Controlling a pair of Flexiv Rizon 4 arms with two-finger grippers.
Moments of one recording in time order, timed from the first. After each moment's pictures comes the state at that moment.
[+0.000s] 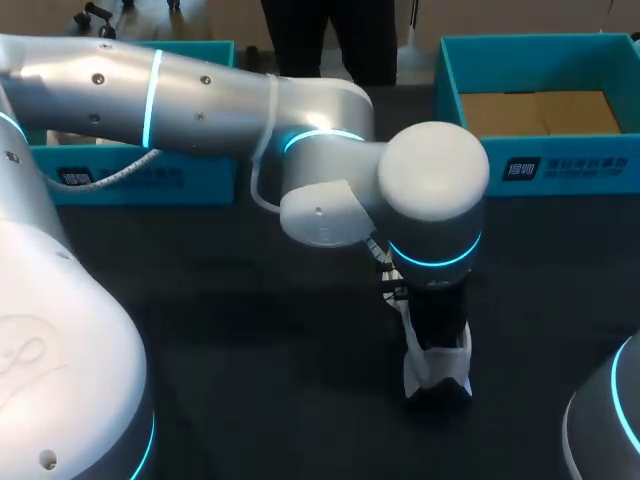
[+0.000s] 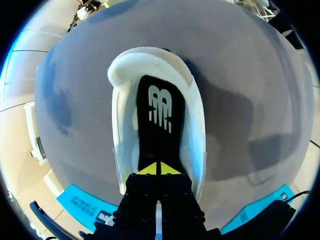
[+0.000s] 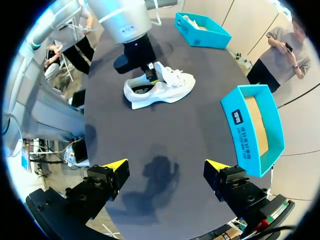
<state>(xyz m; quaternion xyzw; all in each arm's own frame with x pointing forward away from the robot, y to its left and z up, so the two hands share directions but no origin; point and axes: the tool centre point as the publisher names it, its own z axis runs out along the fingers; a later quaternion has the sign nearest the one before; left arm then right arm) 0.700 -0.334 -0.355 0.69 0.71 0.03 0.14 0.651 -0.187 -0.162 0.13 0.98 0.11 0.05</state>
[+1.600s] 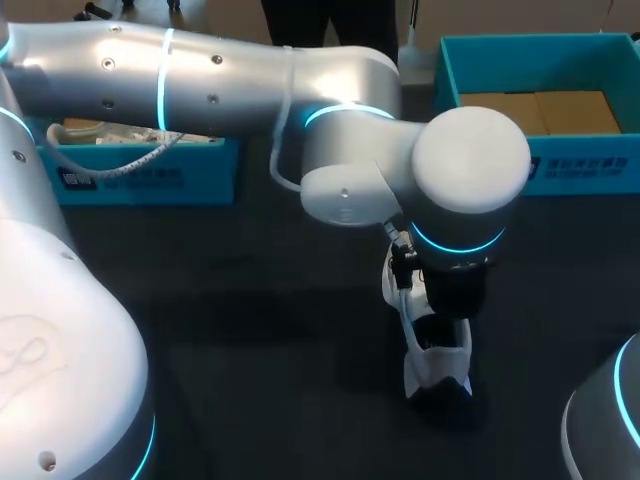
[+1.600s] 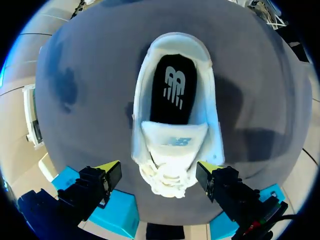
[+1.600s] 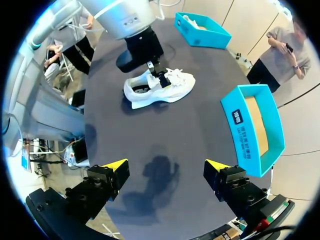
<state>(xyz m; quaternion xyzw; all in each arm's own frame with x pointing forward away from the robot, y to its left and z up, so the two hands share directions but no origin) 0.725 -0.342 -0.326 0.66 0.73 0.07 0.16 0.651 -0.187 -0.162 0.13 0.98 0.11 0.05</state>
